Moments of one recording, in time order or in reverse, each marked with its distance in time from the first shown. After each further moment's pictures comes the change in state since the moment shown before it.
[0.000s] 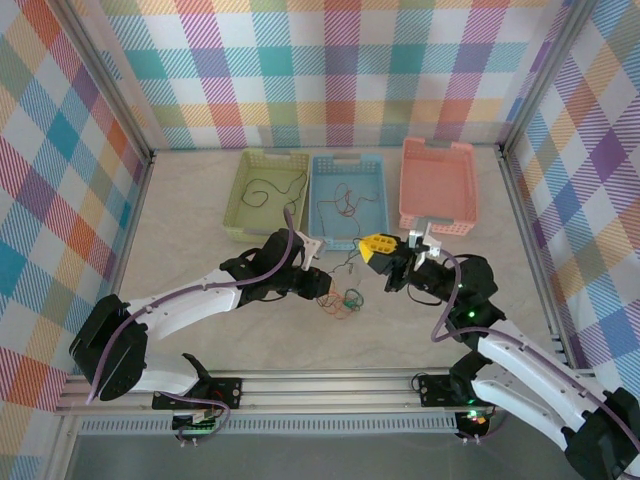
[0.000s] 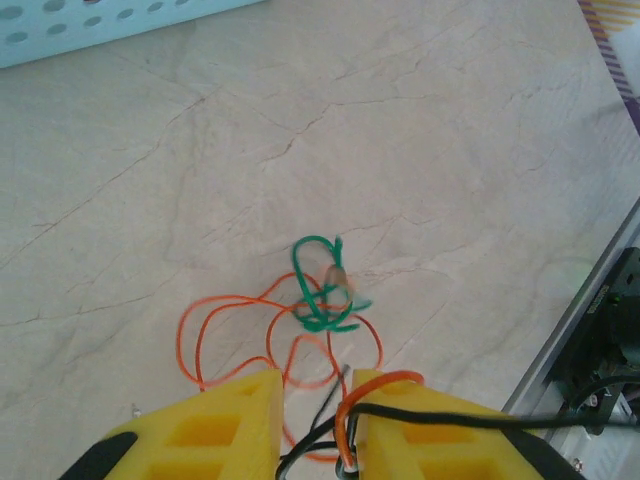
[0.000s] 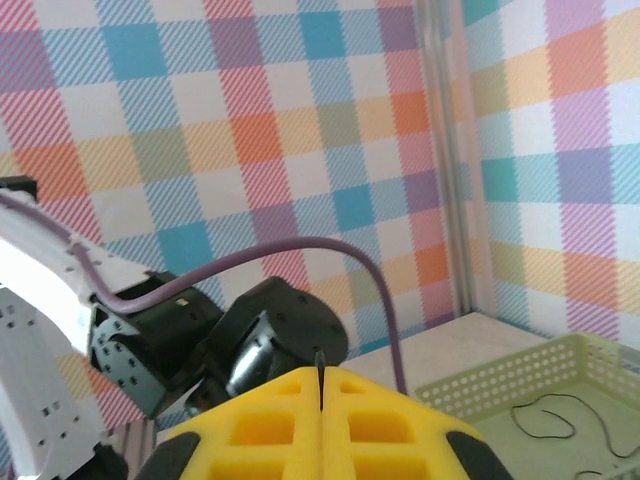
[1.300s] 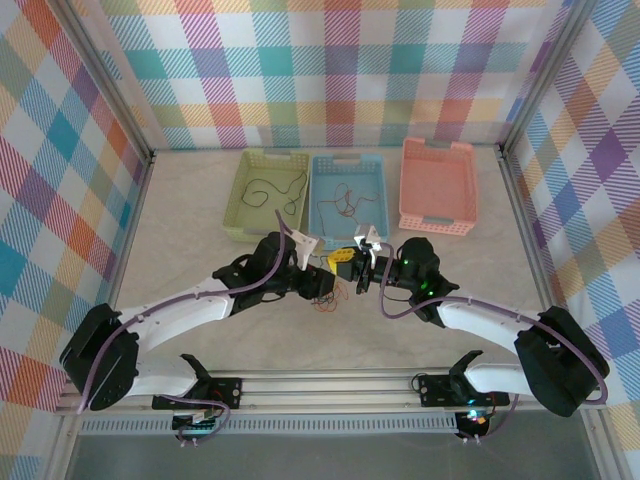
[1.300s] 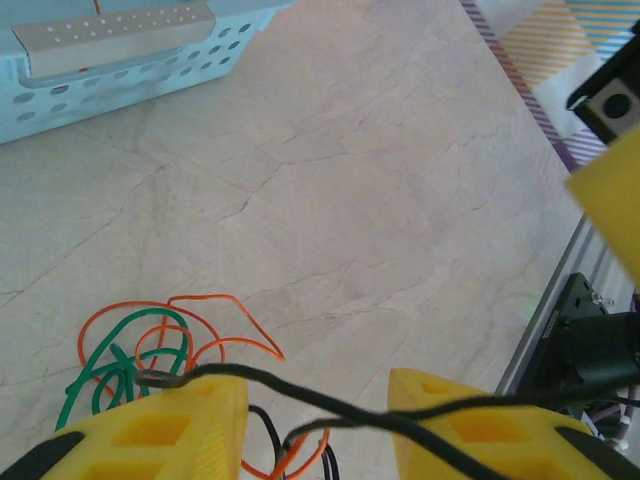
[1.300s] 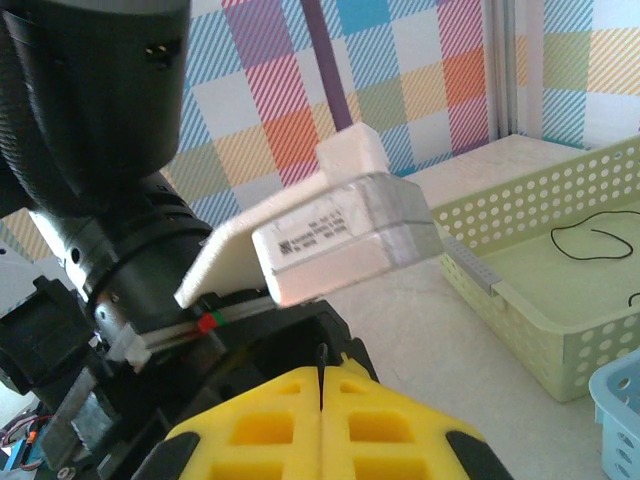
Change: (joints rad) left arm 0.001 -0.055 -0.077 0.181 0.029 -0.007; right arm 0.042 0.480 0.014 0.093 -0.129 -0.129
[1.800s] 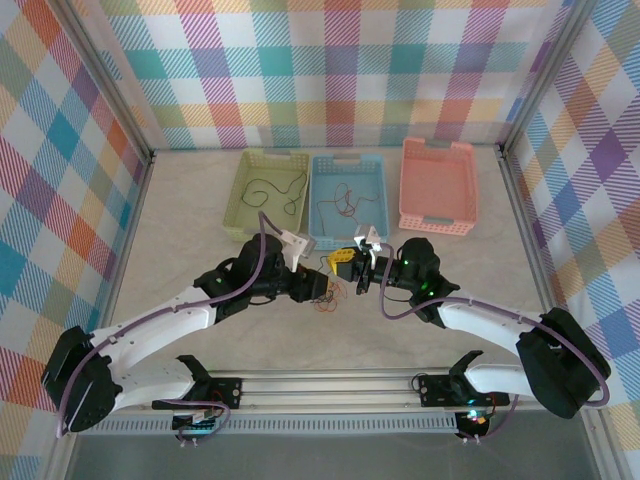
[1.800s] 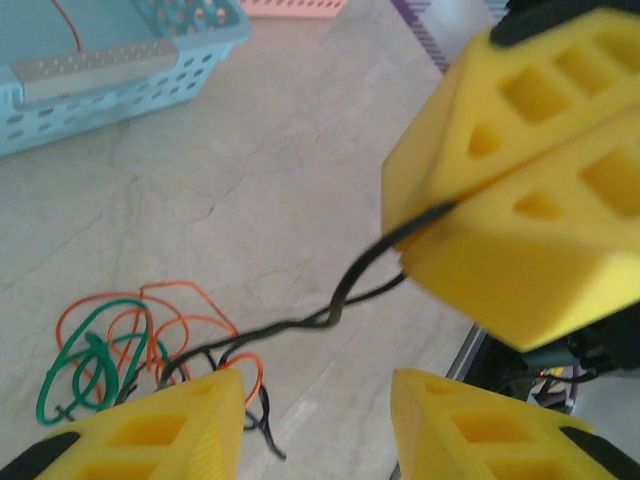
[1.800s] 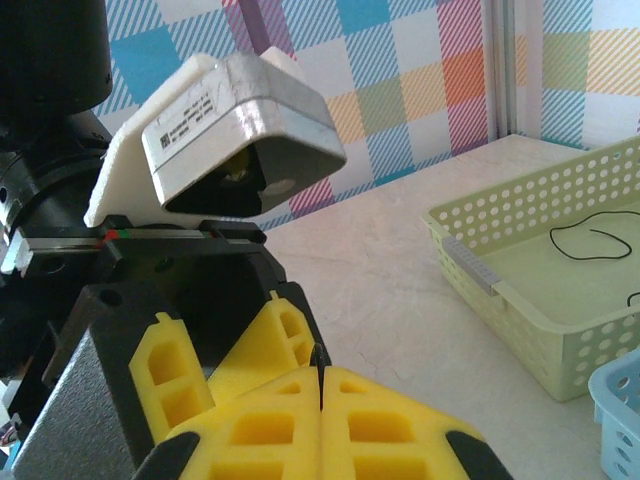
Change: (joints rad) left arm 0.000 -0.151 -0.017 -0.056 0.026 -0.021; right arm 0.005 -0.011 0.000 -0.017 0.008 -0.005
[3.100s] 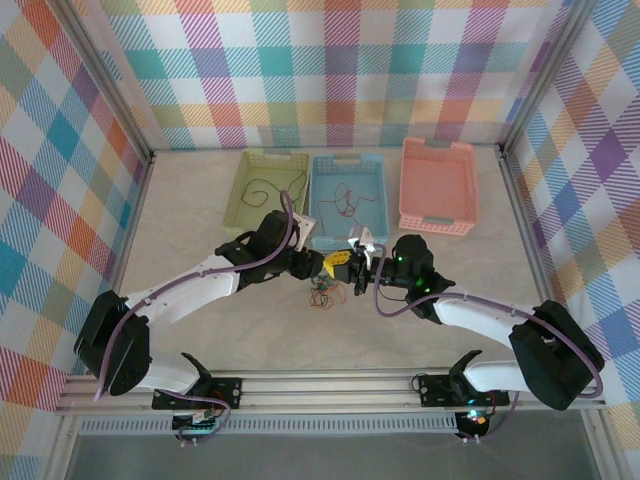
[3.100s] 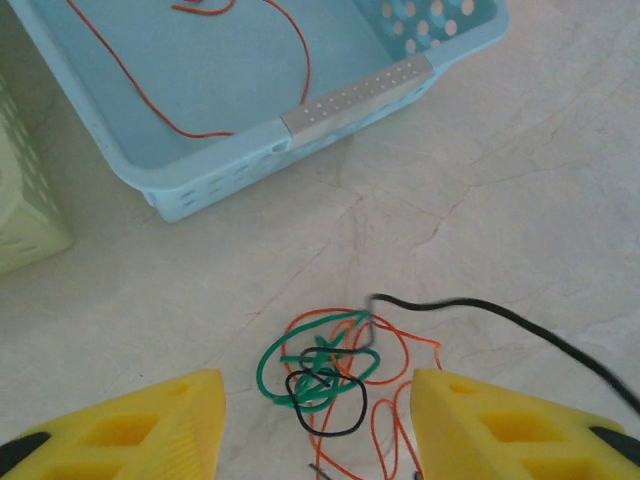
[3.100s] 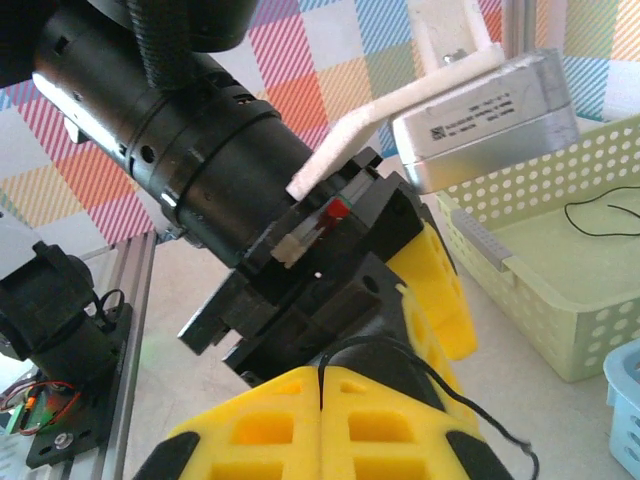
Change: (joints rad) left arm 0.086 0.247 0.212 -0.208 -0.252 0.234; right arm 0.002 0.047 0.026 -0.045 -0.039 -0.053
